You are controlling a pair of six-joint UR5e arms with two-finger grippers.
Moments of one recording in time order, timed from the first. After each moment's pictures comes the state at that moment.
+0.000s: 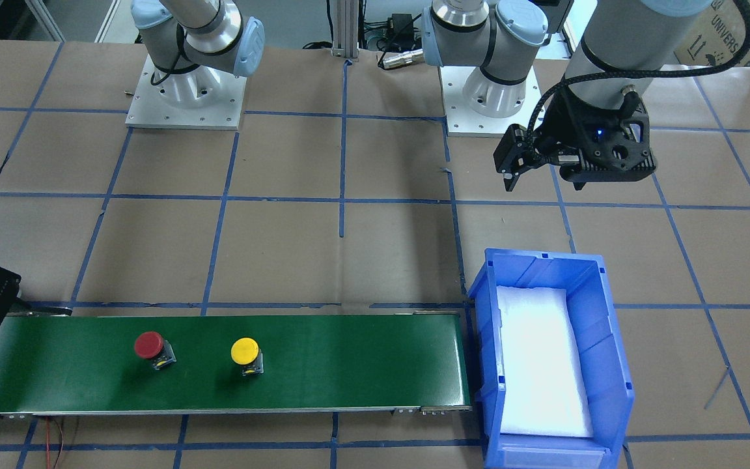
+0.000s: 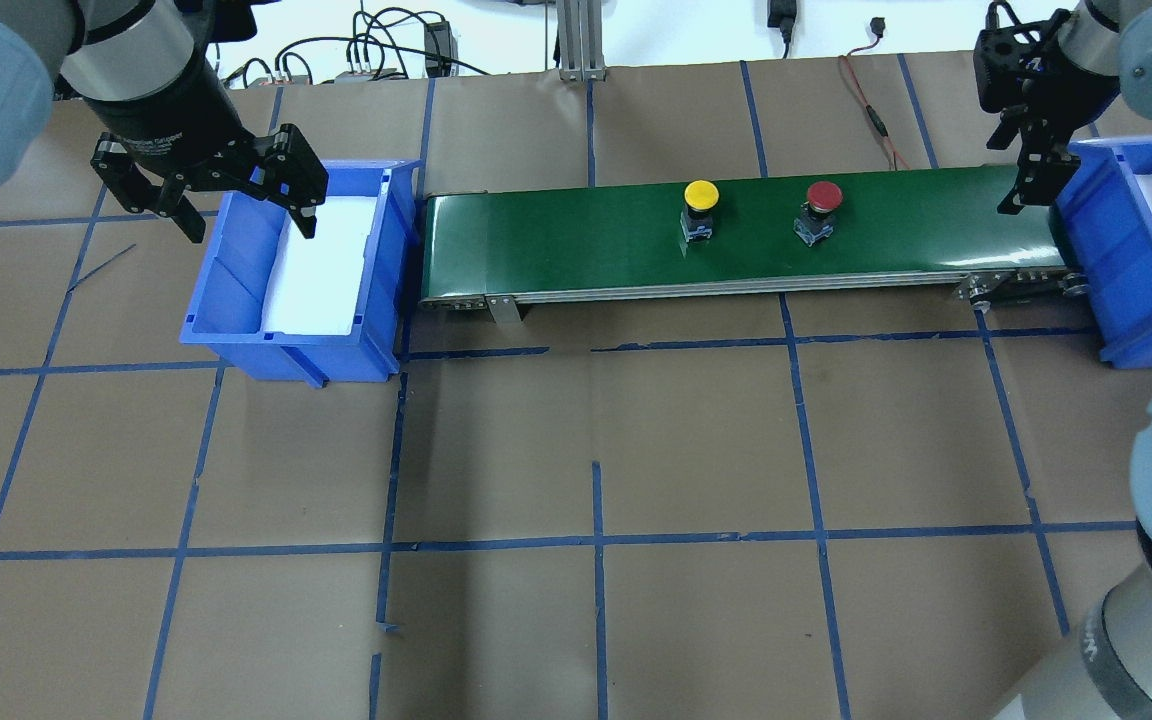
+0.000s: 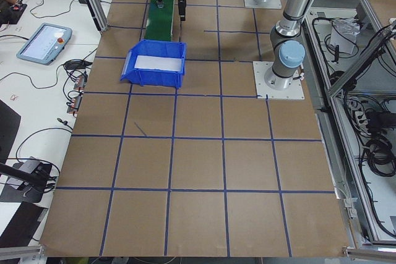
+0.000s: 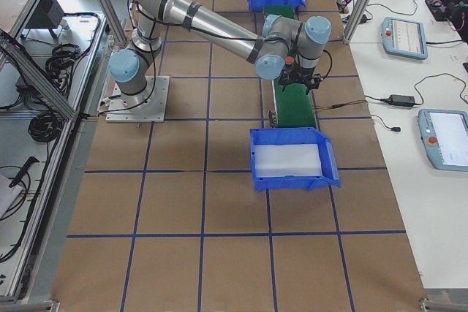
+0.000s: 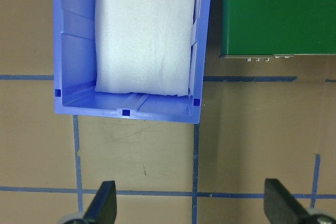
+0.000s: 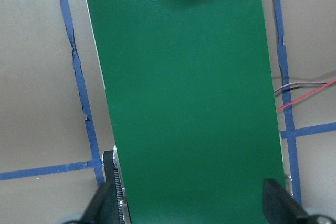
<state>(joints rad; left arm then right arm) -1.54 -1.63 -1.51 -1.60 1.61 0.01 1.23 -1.11 1.42 -1.86 -1.55 -1.76</state>
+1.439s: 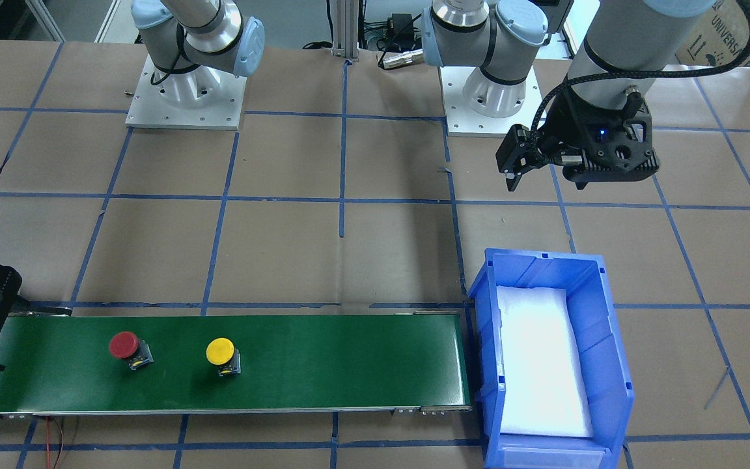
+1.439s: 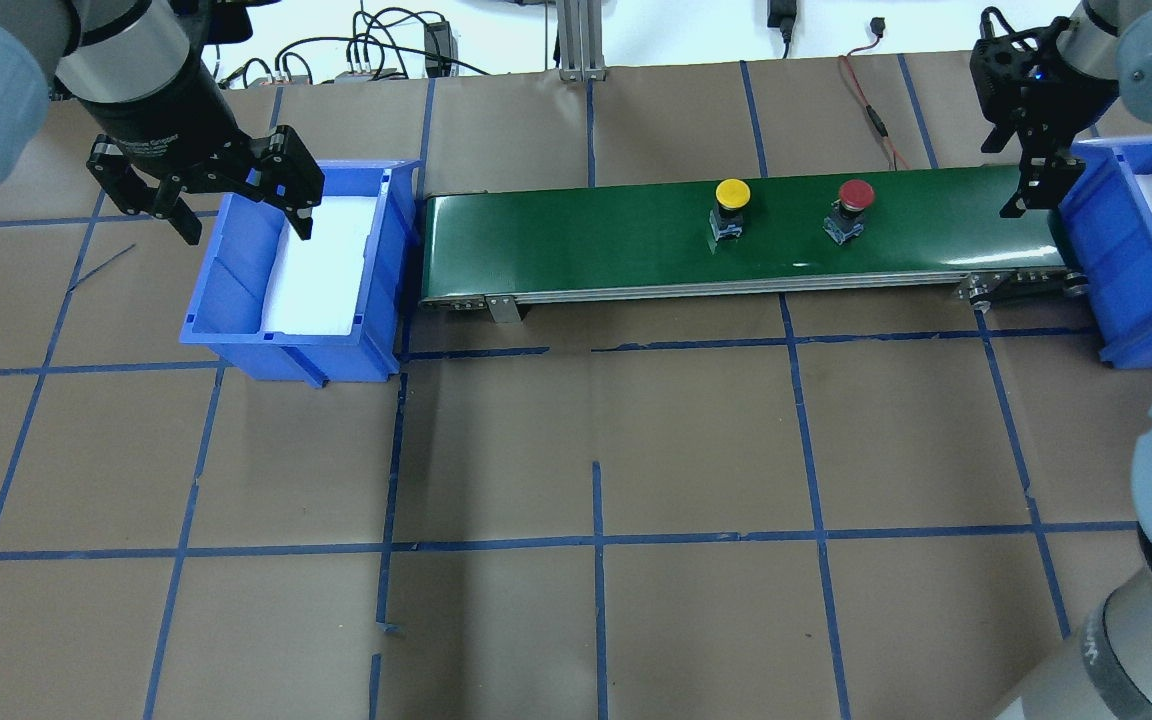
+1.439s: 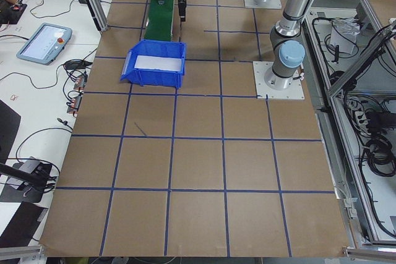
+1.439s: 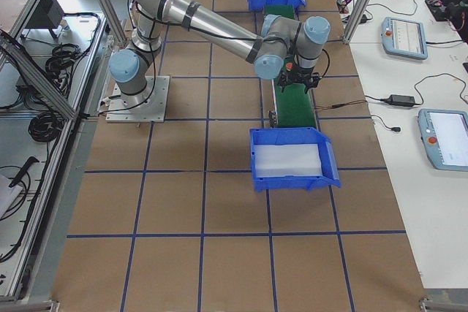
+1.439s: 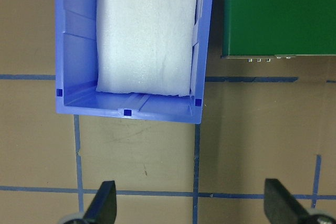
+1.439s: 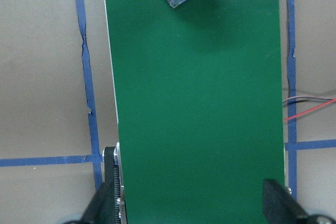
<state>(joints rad) -1.54 -1.62 -1.51 -1.60 1.61 0.01 1.24 -1.11 1.43 -1.86 -1.54 -1.85</state>
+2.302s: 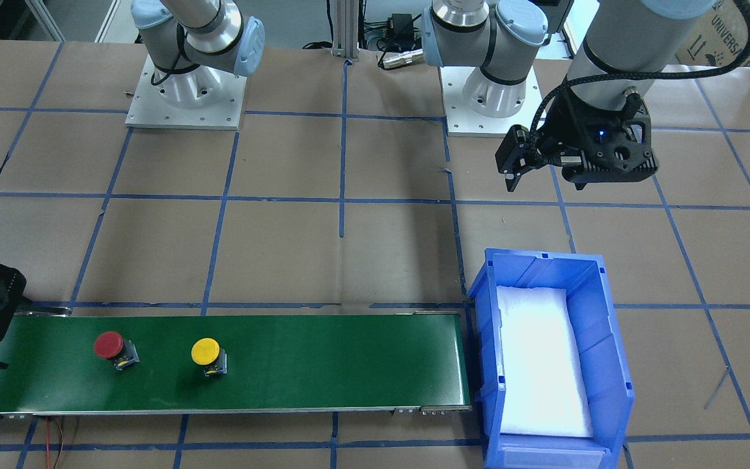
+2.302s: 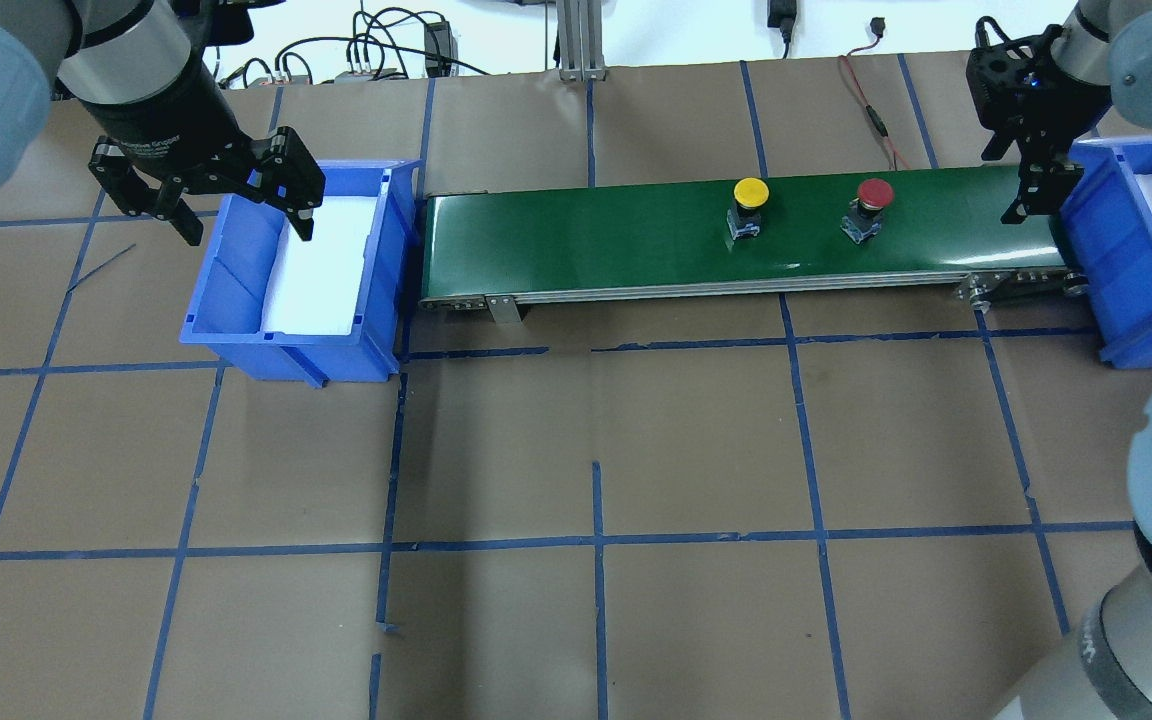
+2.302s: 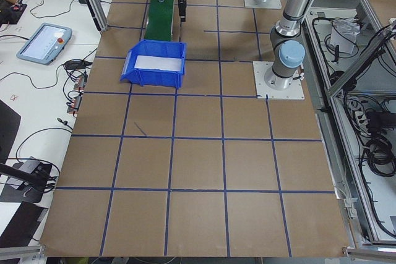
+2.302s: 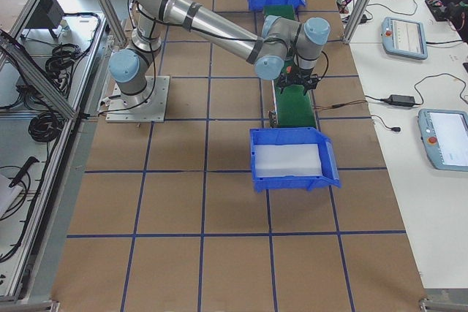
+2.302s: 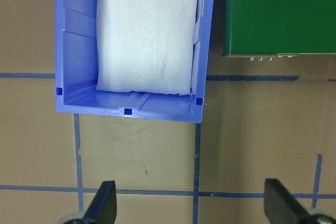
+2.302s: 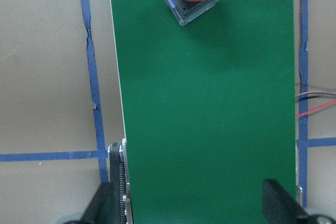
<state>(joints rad) -1.54 -1.62 -1.52 -1.60 1.61 0.01 1.24 -1.11 1.43 -1.85 -1.57 -1.84</state>
